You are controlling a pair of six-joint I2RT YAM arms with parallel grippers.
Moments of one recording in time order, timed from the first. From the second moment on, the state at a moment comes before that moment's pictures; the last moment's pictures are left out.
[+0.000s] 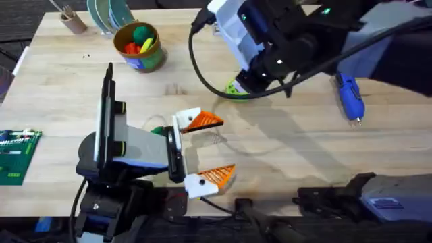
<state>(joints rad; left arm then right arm) -0.15 0.01 0.01 -0.13 1.20 0.02 0.68 1.56 1.21 -0.76 0.06 -0.21</state>
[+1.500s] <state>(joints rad) -0.15 0.01 0.01 -0.13 1.20 0.02 1.13 1.58 1.72 -1.16 0.07 -0.30</state>
